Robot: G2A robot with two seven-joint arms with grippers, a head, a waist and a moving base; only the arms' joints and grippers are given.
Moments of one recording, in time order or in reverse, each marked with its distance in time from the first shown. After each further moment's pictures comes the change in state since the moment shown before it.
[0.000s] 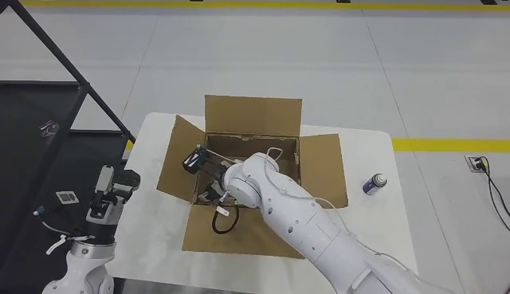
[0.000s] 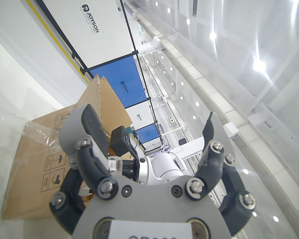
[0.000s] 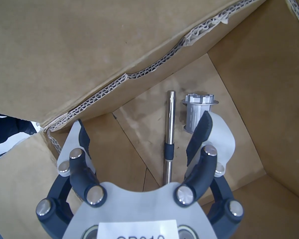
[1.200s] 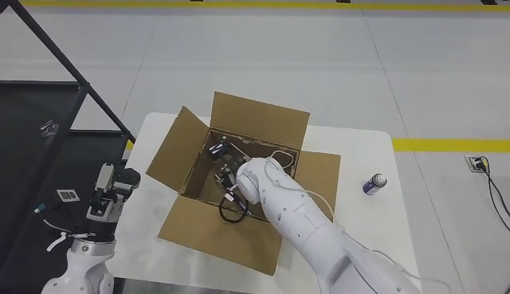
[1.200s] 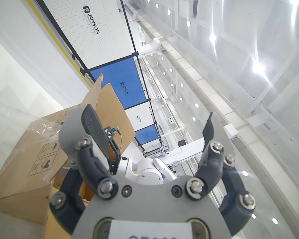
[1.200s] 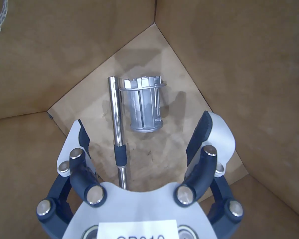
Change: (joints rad) left arm -0.020 0.002 0.016 0.014 0.006 0.012 -0.007; right arm 0.107 -0.139 -0.007 0.510 0.026 0.140 -0.308
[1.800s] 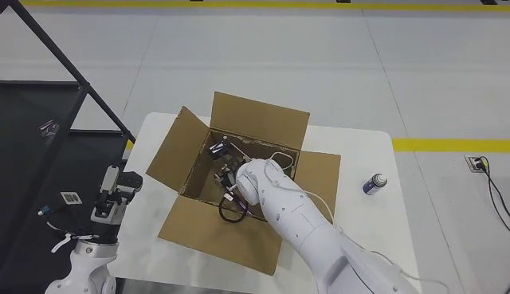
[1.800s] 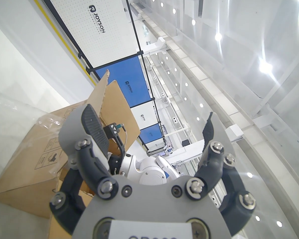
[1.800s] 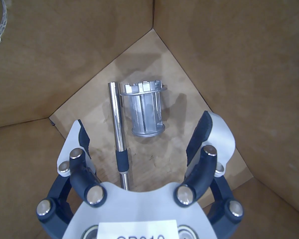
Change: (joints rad) left arm 0.014 0.000 0.006 -0.001 0.050 0.019 0.034; right arm -0.008 -0.010 0.005 0.021 0.005 0.005 -0.045
